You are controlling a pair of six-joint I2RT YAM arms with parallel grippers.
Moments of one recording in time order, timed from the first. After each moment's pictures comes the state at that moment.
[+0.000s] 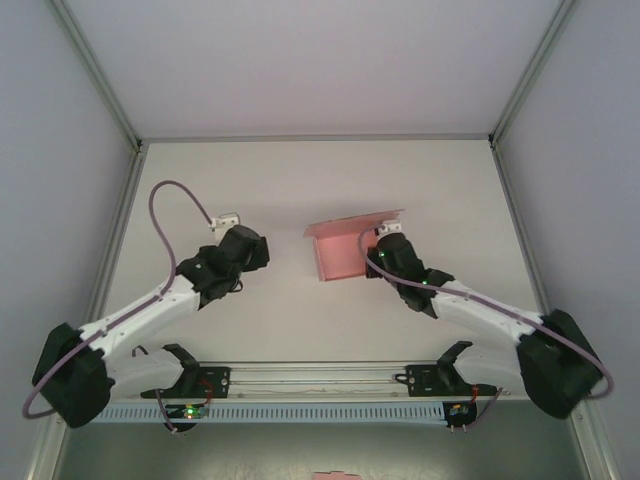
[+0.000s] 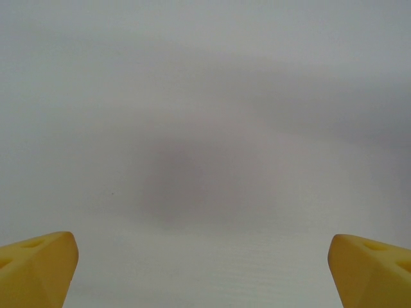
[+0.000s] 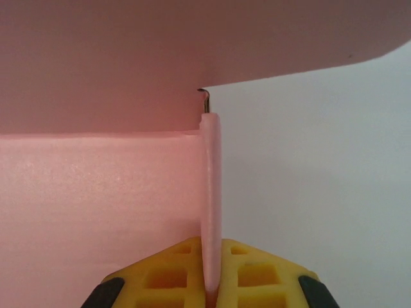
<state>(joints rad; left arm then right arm) -0.59 1.09 0.70 -0.44 -0.43 -0.64 0.63 1.22 0.51 -0.03 0.25 0.40</state>
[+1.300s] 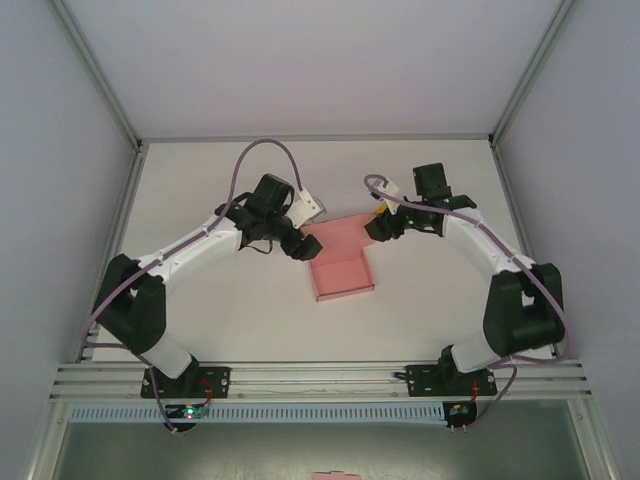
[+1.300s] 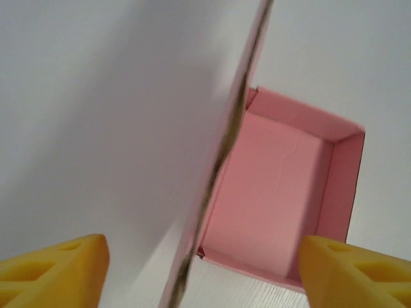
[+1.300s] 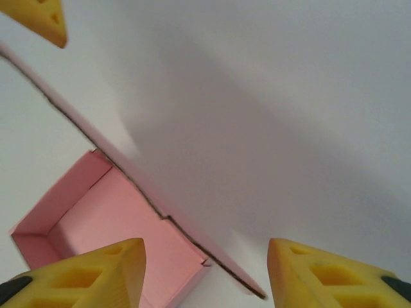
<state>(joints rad) -0.54 1.61 1.21 -0.53 0.43 0.28 0.19 1.53 1.10 -0.56 -0.66 -0.49</state>
